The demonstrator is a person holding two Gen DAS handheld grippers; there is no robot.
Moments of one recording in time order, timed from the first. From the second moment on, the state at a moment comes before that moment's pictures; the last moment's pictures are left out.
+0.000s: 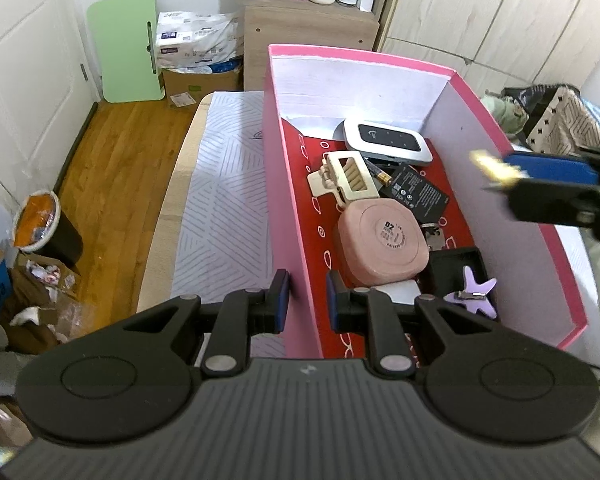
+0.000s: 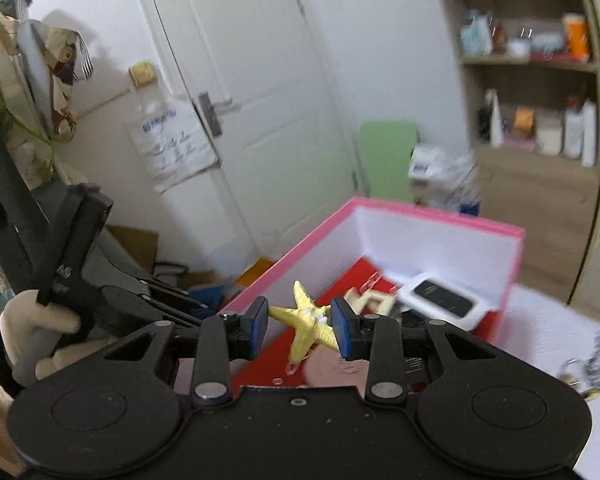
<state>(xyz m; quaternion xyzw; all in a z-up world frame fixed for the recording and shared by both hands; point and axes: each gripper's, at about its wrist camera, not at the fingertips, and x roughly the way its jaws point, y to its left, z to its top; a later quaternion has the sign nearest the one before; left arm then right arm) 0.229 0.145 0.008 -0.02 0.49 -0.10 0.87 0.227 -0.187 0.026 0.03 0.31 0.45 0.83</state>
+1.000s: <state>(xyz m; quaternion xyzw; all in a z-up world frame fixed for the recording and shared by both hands) 0.225 0.146 0.007 -0.01 0.48 -0.11 0.87 0.300 -0.110 -0.019 0.01 0.44 0.35 0.83</state>
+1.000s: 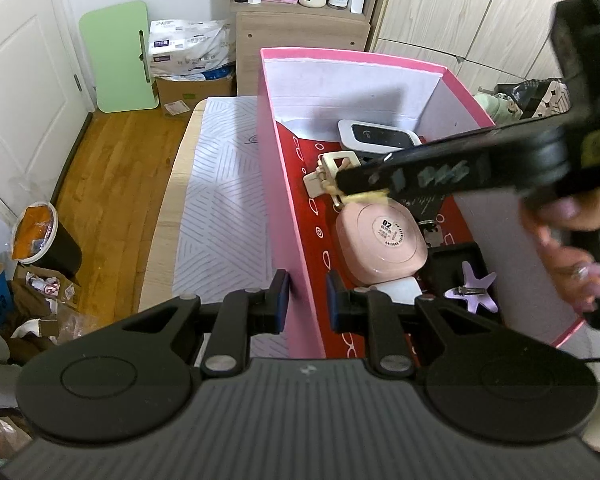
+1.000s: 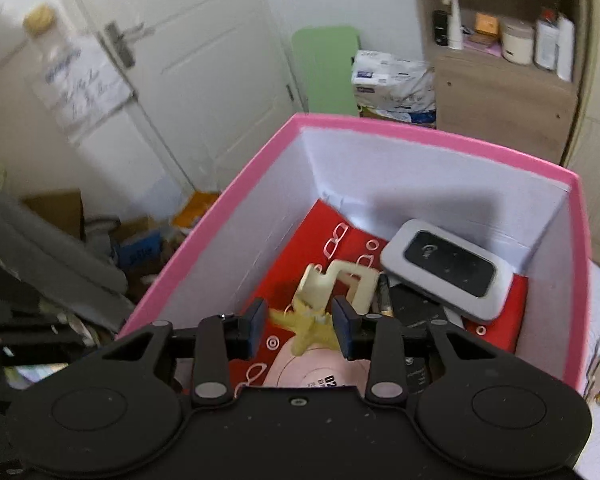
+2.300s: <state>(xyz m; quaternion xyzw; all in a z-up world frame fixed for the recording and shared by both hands) 0.228 0.122 0.009 0.03 0.49 -0.05 0.87 0.205 -0.329 -0.022 0.03 0.34 0.27 0.90</state>
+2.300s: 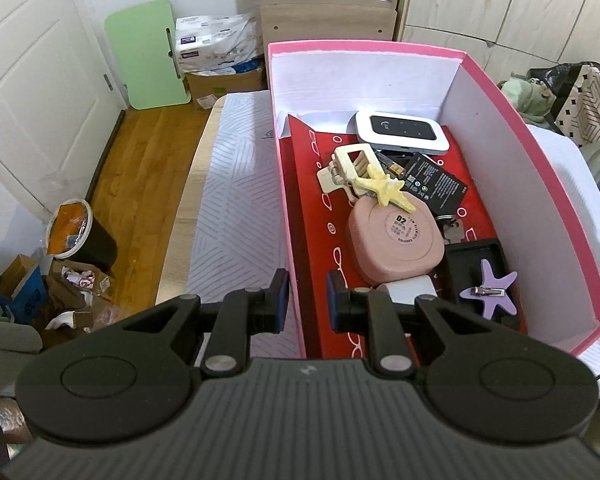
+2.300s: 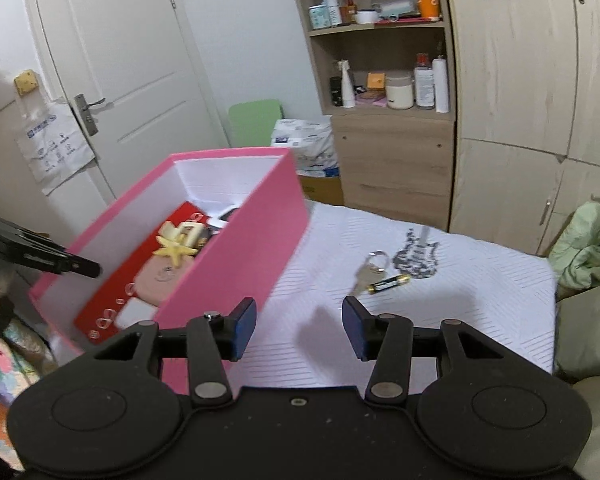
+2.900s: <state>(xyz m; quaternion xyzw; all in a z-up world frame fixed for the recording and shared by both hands) 0.225 0.123 0.005 0.01 0.49 -0.04 0.87 0.232 -0.340 -0.047 -0.05 0.24 0.25 0.94</state>
